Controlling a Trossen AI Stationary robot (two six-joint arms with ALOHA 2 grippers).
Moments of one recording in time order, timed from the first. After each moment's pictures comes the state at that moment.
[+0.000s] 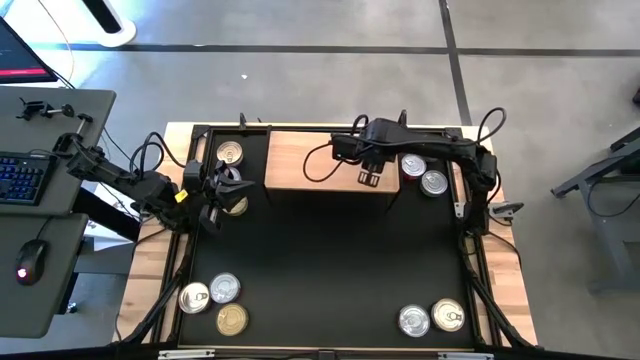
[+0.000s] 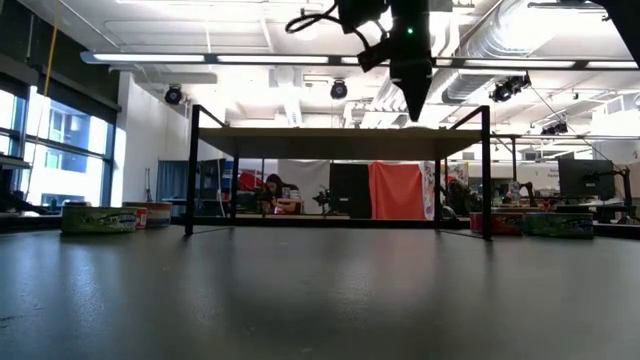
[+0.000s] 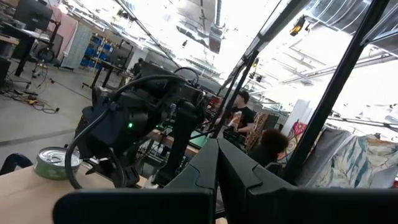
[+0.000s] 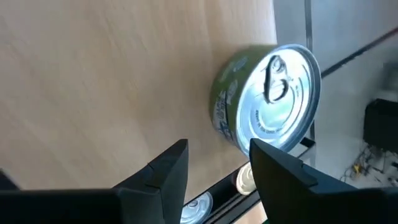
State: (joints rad) left arm -0.44 0.77 0.68 0.41 -0.61 -0.28; right arm -0.23 1.90 1.89 -1.57 0.49 0.09
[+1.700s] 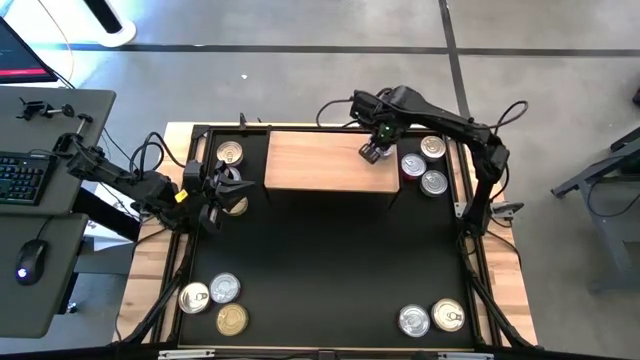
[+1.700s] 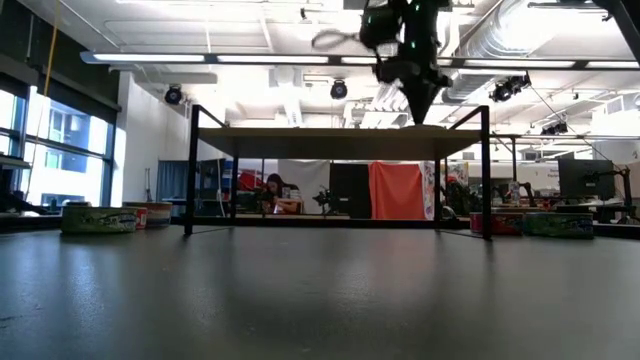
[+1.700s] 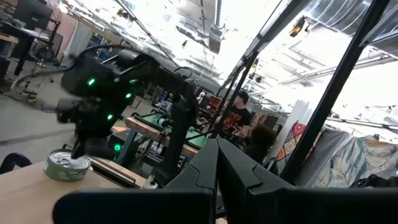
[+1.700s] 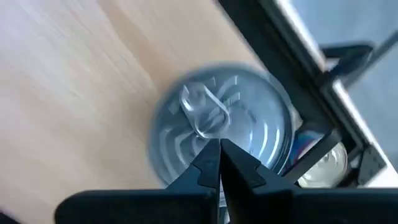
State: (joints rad) left arm -0.44 0.76 0.68 0.42 -0.61 -0.28; right arm -0.49 1.83 1.87 -1.47 0.19 0.22
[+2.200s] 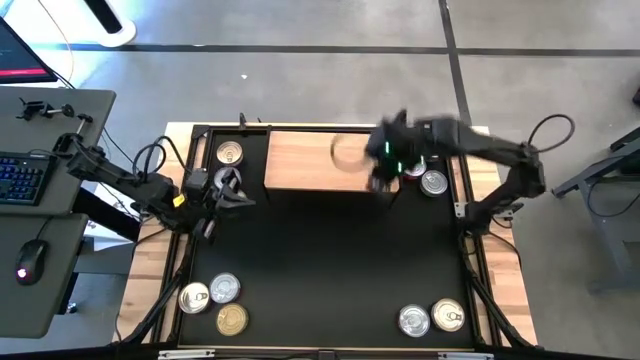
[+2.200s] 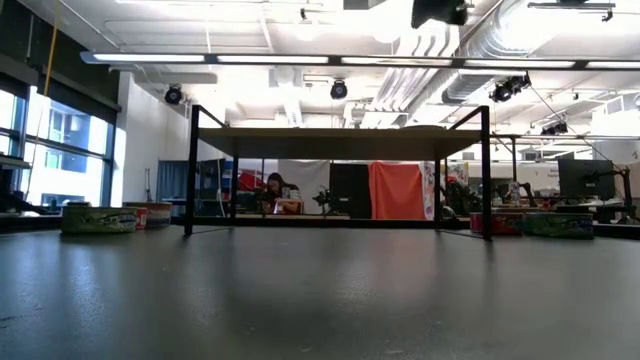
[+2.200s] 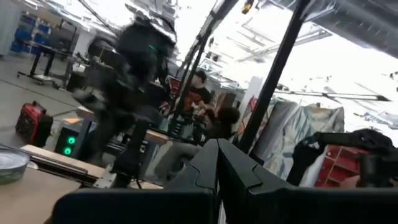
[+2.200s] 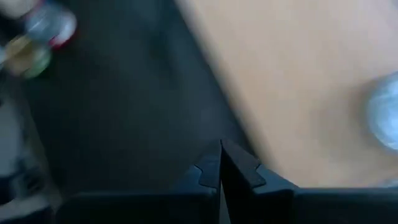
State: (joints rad) left arm -0.44 0.80 0.68 0.41 -0.39 -0.28; right arm -0.06 1.52 1.75 -1.28 -0.01 0.44
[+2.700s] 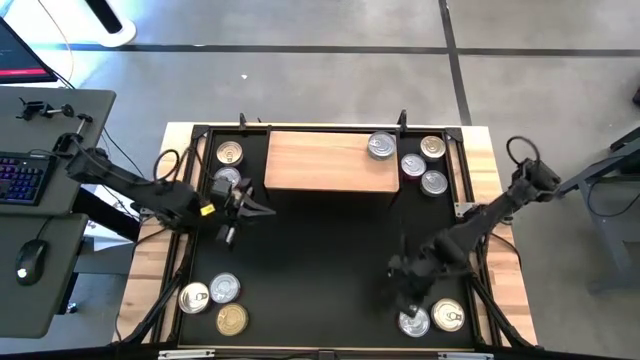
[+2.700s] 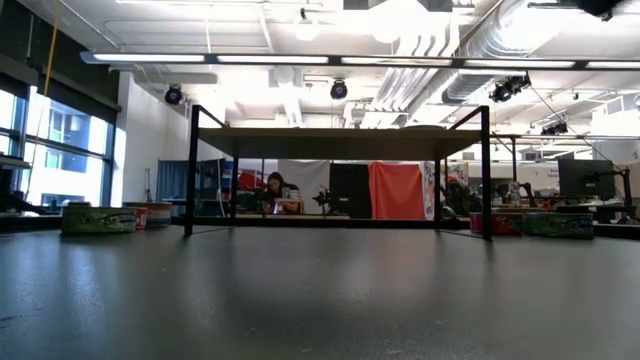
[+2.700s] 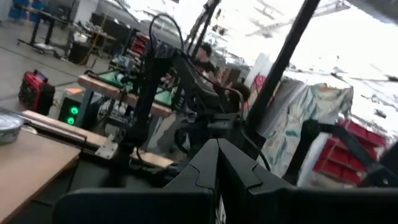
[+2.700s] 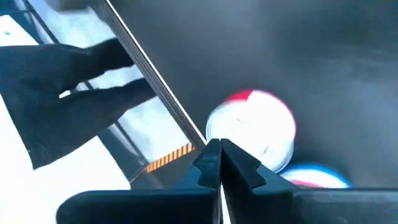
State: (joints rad) left arm -0.38 0.93 0.68 0.41 -0.31 -0.36; right arm 0.65 1.45 1.03 -0.68 -0.30 1.36
